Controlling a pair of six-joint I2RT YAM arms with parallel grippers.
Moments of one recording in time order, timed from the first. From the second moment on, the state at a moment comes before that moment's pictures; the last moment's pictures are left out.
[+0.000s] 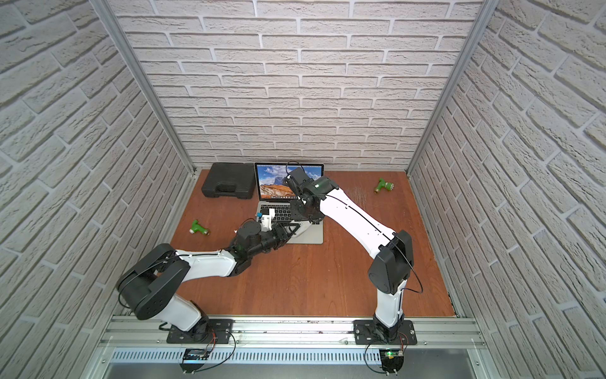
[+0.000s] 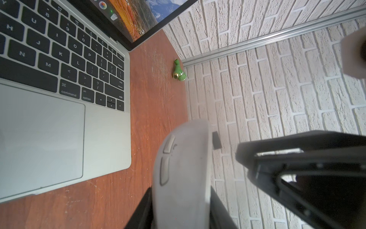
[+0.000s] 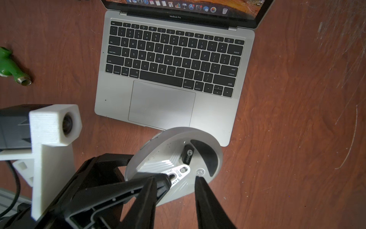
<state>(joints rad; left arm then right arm) -0.70 1.56 0.56 0.78 0.29 -1.22 0.65 1.86 1.87 -1.20 0.09 0.57</state>
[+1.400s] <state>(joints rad) -0.71 1.55 0.55 0.77 0.29 -1.21 0.61 1.92 1.85 -1.16 0.08 0.61</state>
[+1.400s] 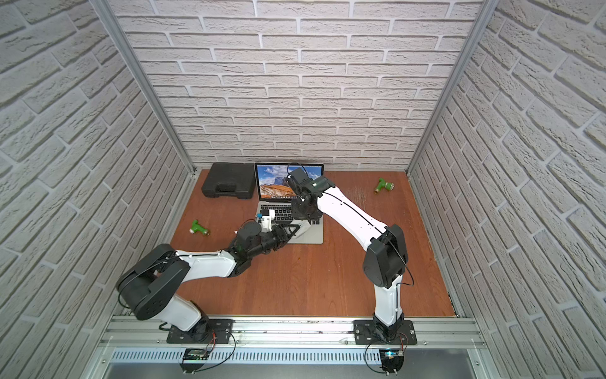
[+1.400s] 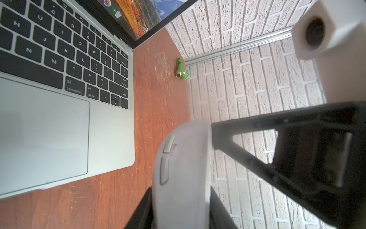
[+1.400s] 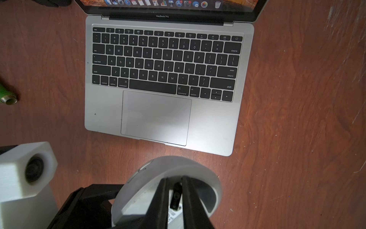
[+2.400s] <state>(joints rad) -0.70 1.53 0.52 0.74 0.26 -1.22 0.61 1.89 1.77 -1.08 0.04 0.65</state>
